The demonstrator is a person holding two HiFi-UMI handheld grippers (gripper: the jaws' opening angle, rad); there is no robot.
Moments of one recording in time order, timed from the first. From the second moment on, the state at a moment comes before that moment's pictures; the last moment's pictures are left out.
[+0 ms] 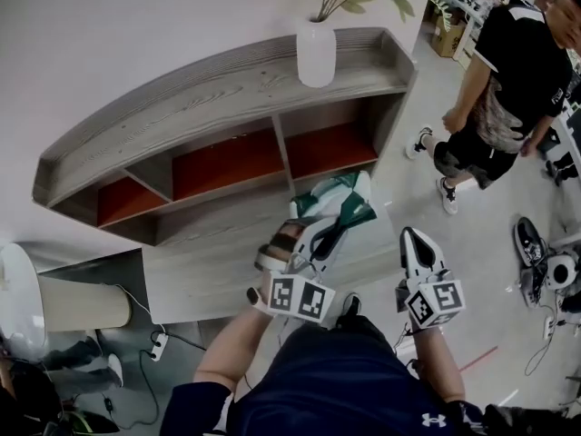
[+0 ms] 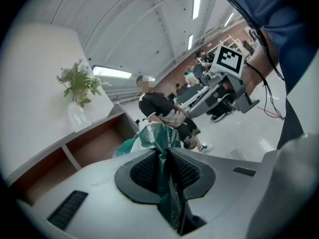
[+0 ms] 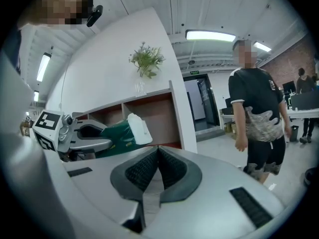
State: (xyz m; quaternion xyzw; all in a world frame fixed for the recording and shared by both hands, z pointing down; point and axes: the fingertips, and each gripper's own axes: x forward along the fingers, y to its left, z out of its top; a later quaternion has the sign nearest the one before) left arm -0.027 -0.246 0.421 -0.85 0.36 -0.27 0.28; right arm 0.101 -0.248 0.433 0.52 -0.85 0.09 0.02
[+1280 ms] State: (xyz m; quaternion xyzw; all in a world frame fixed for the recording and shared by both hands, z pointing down) left arm -0.009 -0.421 0.478 -0.73 0.39 -0.44 0.36; right arm 0.130 -0.312 0.457 0.49 -0.86 0.13 0.01
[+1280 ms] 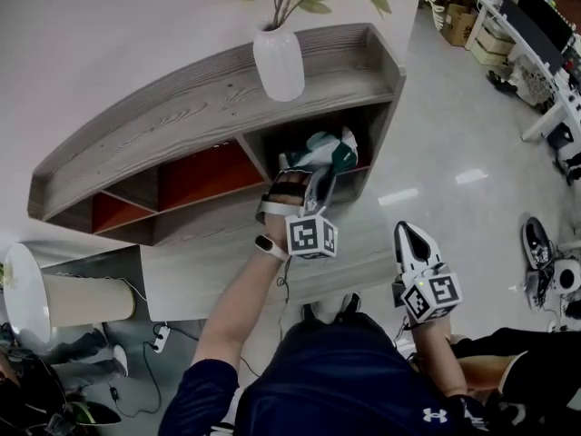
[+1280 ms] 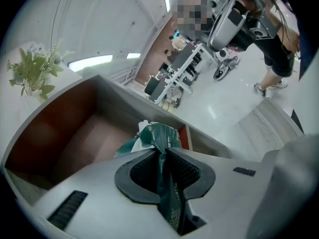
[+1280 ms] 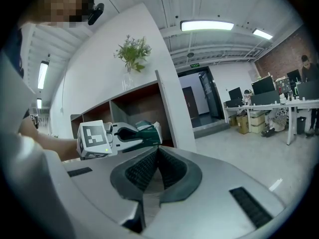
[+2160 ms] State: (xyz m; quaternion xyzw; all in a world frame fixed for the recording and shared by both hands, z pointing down) left arm -0.017 -0.443 0.491 -0.73 0.39 -0.42 0.38; right arm 0.125 -0.336 0.477 0.52 -0.83 0.18 -0.01
